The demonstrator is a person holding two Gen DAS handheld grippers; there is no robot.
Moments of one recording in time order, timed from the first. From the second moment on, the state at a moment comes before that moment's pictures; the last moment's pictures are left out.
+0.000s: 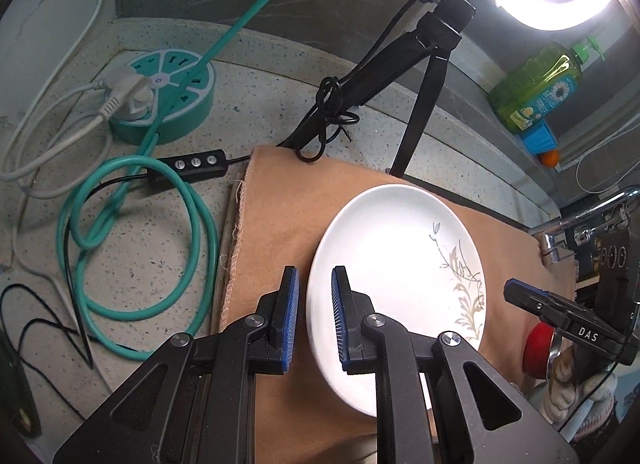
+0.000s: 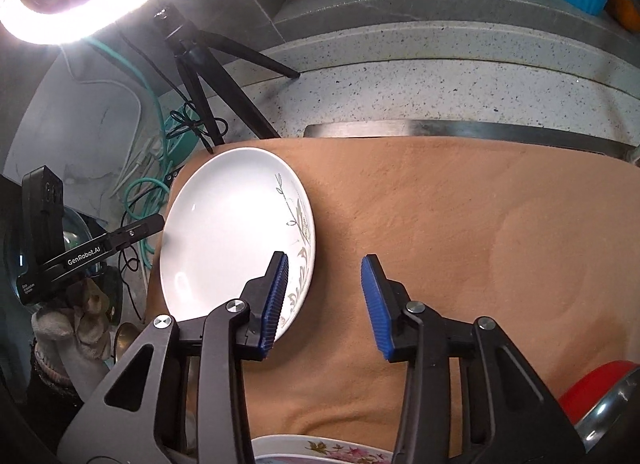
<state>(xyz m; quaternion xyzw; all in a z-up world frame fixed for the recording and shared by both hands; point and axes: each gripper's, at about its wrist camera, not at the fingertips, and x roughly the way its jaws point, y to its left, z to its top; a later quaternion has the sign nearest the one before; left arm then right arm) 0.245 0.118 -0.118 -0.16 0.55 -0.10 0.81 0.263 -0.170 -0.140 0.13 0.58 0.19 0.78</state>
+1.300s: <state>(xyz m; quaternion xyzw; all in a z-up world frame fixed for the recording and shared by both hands) 0.258 0.109 -0.133 -0.16 0.57 -0.12 0.79 0.272 -0.153 -0.166 0.17 0.62 0.19 0.74</state>
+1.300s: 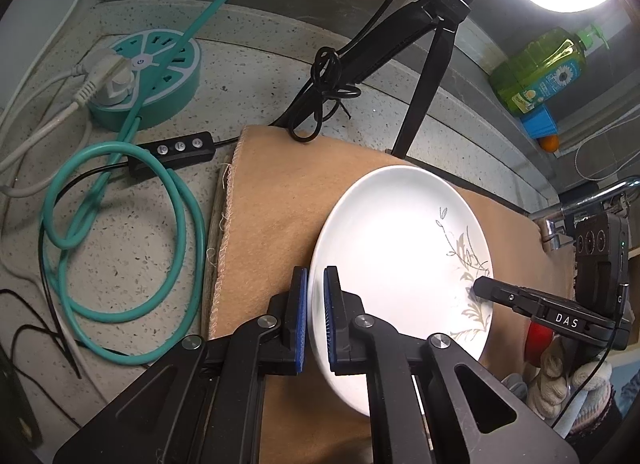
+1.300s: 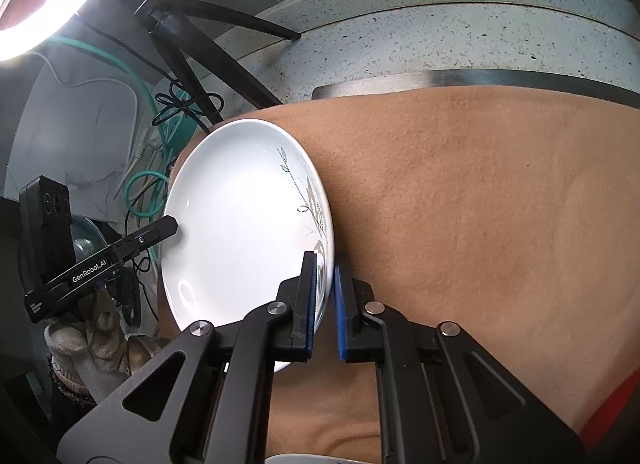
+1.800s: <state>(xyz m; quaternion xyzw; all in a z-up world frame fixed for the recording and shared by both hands) 0.248 0.093 -0.106 -0.16 0.55 -0.14 0.81 0.256 -0.179 -0.140 0.19 0.61 0.19 0.75</state>
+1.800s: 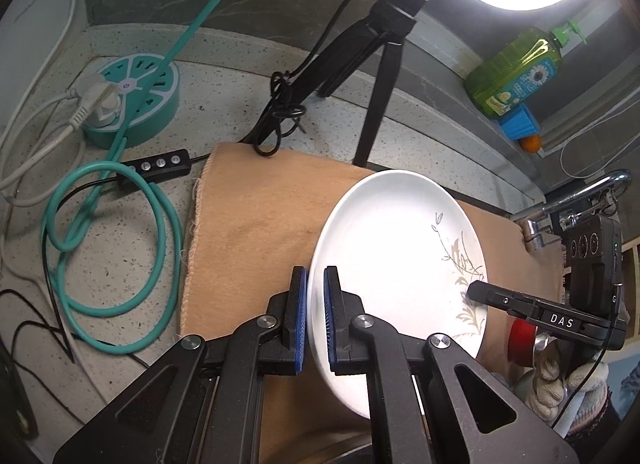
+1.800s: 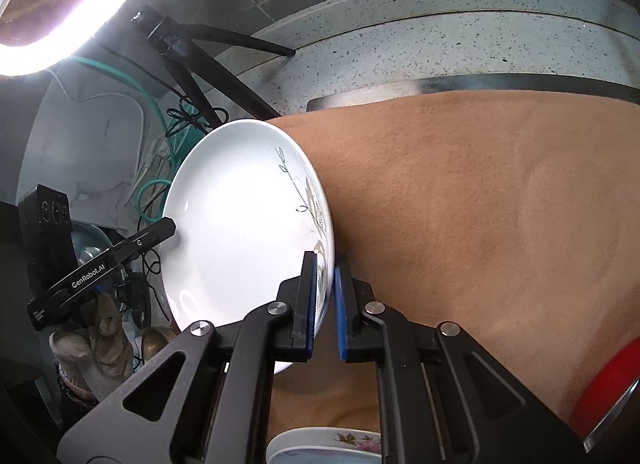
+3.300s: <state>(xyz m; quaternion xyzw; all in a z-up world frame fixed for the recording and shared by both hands) 0.130 0.000 -0.057 -0.13 0.54 -0.20 0.81 0.120 -0.273 -0.087 0.20 0.58 0.18 0.76</state>
